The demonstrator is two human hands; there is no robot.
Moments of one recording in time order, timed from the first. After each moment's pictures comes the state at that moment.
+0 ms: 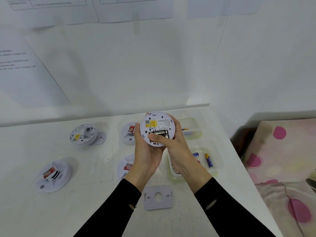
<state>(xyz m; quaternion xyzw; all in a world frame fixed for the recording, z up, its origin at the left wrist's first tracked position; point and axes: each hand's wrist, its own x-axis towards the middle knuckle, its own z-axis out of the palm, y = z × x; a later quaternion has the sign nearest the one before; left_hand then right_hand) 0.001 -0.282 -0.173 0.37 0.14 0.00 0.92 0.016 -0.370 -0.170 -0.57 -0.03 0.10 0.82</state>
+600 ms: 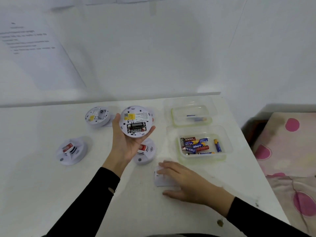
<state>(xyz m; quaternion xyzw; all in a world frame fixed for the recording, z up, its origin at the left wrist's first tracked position) -0.041 -0.197 -0.185 0.29 0.14 0.03 0.95 -0.077 -0.420 -0.255 -0.84 -0.47 0.08 0.27</state>
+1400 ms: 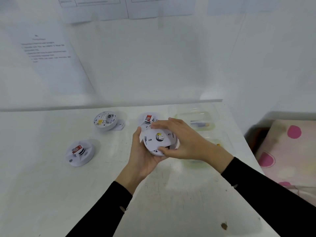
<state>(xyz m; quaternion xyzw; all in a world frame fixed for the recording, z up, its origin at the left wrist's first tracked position) -0.076 -0.228 -0.180 0.32 0.12 -0.09 0.94 -0.018 -0.384 -0.140 -0.82 -0.47 0.00 0.33</state>
